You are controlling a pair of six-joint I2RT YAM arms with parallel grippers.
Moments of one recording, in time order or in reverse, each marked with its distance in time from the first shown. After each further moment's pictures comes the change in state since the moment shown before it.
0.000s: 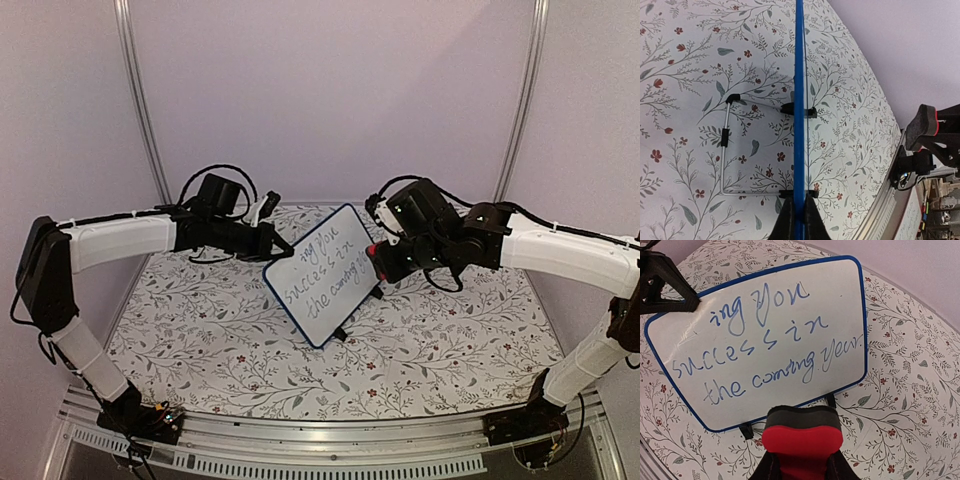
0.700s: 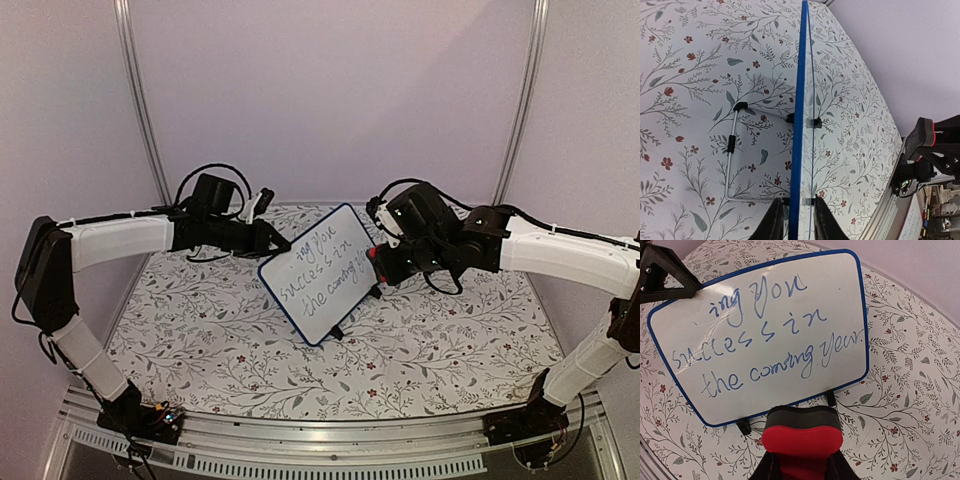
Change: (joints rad) left arm 0.039 -0.002 -0.023 0.061 0.010 -0.004; right arm 0.000 -0.003 -0.023 0.016 -0.001 0.015
